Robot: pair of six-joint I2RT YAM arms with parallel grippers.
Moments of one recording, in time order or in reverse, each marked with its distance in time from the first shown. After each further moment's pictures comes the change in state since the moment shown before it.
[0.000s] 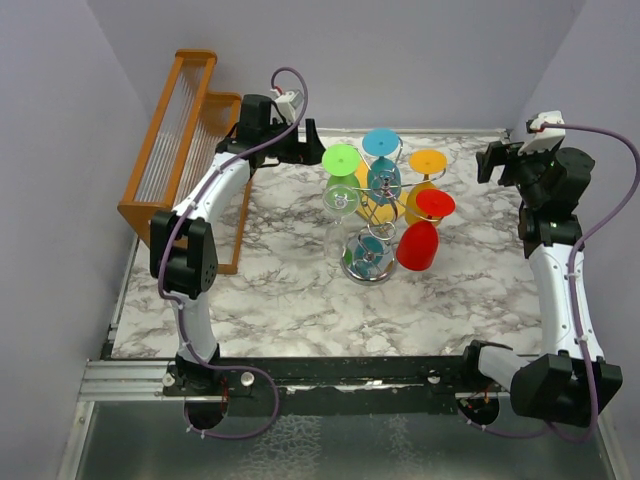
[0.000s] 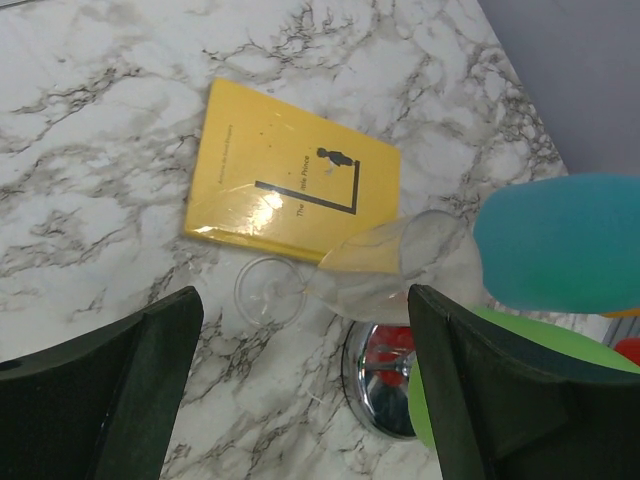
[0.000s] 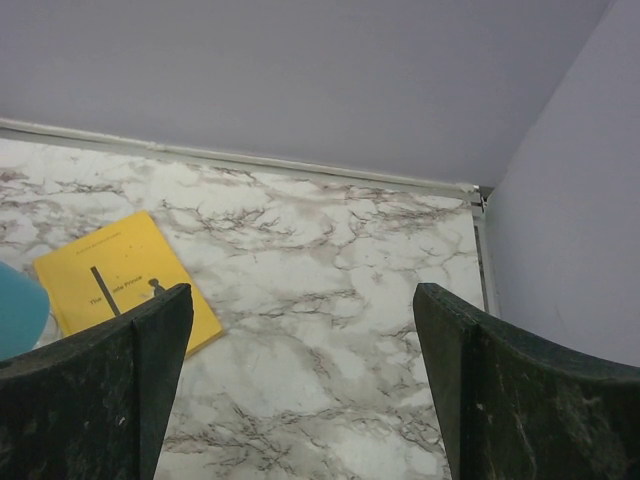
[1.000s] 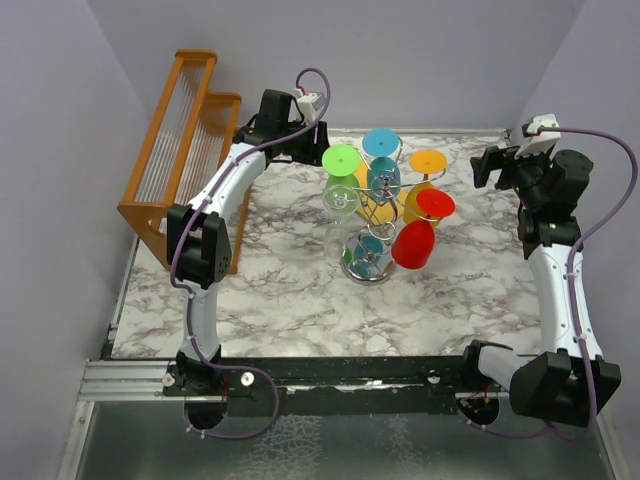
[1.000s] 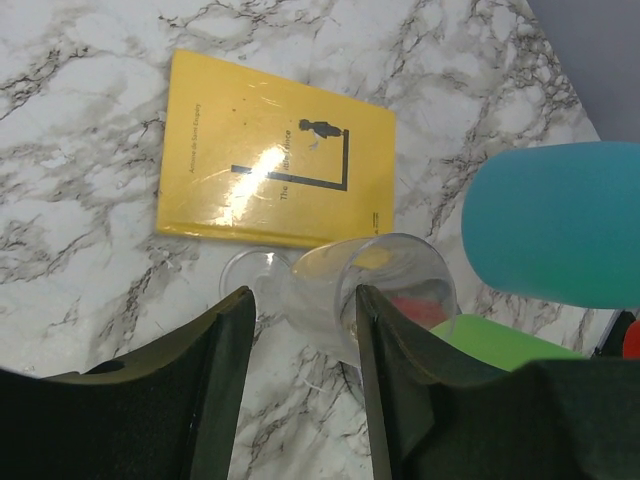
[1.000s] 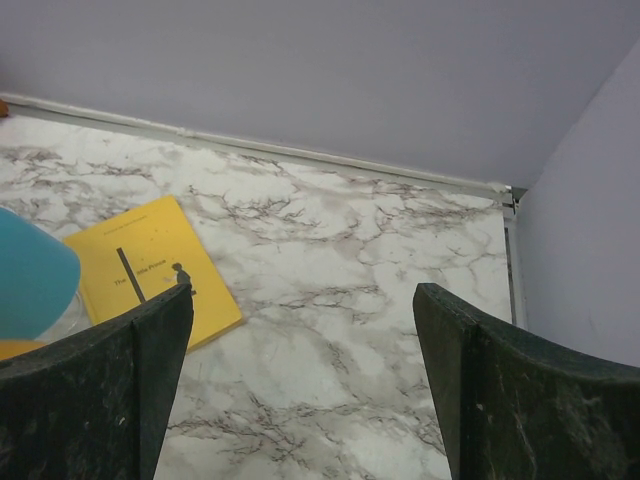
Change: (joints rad) left arm -0.074 0.133 0.222 -0.210 0.010 0.114; right arm -0.016 0.002 -0.022 0.001 -0.093 -0.001
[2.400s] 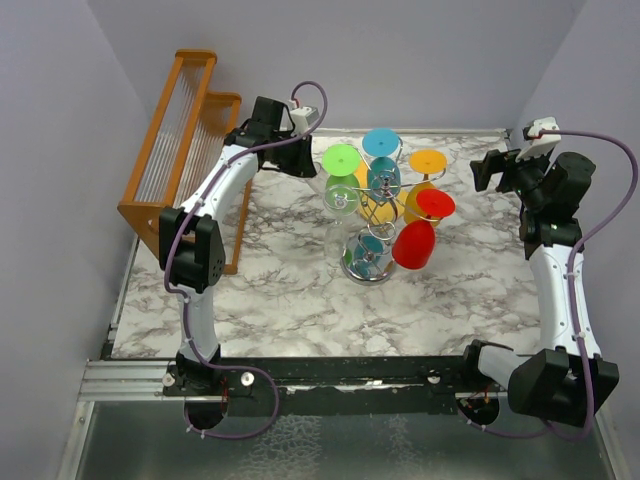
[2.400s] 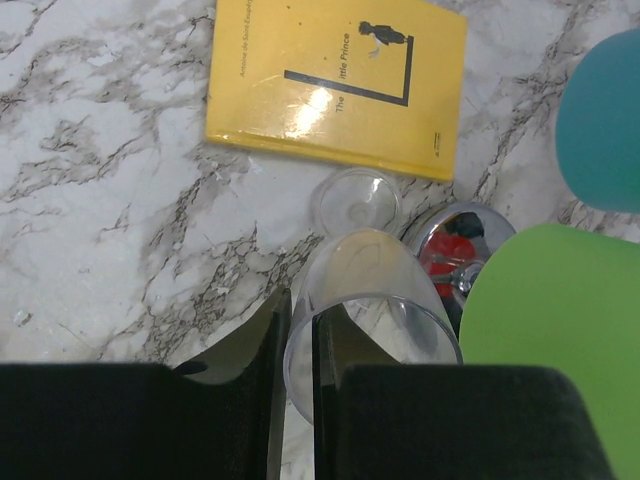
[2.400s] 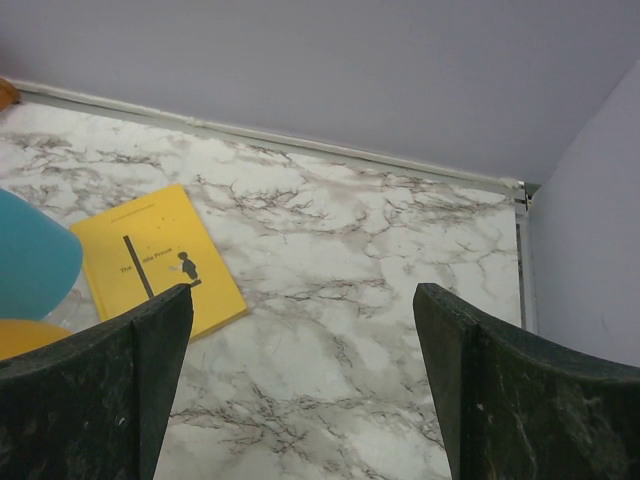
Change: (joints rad) left arm 0.026 -0.056 -0.064 -0.158 -0.061 0.144; right arm -0.031 0.003 -0.017 0.002 -0.061 -0.006
